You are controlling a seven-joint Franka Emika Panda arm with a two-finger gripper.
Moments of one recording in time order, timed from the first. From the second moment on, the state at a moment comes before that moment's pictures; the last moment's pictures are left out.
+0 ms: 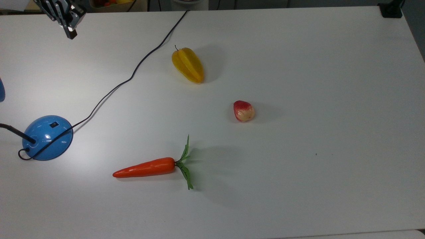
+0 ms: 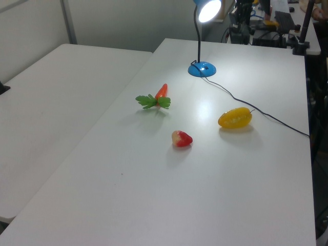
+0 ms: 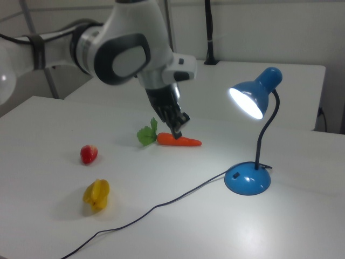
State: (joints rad) arm -0.20 0.11 -0.14 -1.66 0.04 1.96 0.03
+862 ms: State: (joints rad) arm -0.24 0.26 -0.14 -1.81 0.04 2.46 0.15
